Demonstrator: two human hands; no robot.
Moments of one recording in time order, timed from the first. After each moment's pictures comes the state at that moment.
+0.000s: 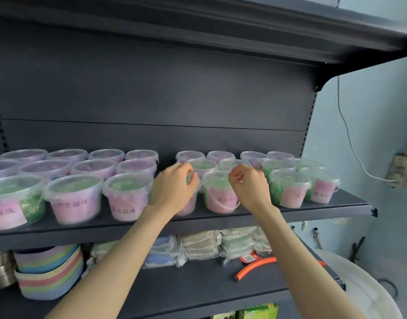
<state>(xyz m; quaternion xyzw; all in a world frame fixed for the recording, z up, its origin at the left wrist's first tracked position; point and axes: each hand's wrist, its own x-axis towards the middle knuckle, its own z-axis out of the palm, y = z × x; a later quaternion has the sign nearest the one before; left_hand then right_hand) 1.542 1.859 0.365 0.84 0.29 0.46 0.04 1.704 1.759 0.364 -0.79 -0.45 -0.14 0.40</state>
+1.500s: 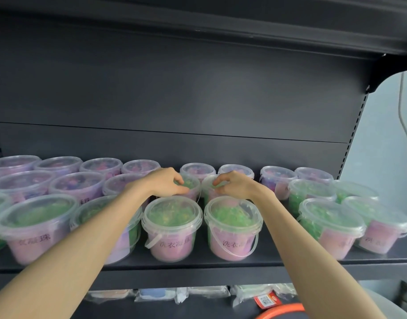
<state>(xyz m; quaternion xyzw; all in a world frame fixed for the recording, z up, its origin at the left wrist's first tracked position) 1.600 2.011 0.390 0.91 0.37 0.12 0.16 1.793 1.897 0.392 -0.77 -0.59 0.12 0.21</state>
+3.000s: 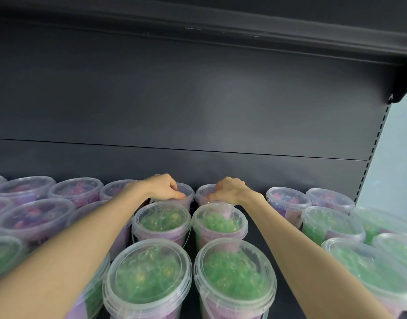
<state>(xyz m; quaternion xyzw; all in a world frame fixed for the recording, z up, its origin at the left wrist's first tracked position) 1.663 2.107 0.398 0.89 0.42 0.07 0.15 1.853 2.002 0.392 -0.82 -0.55 0.07 0.13</state>
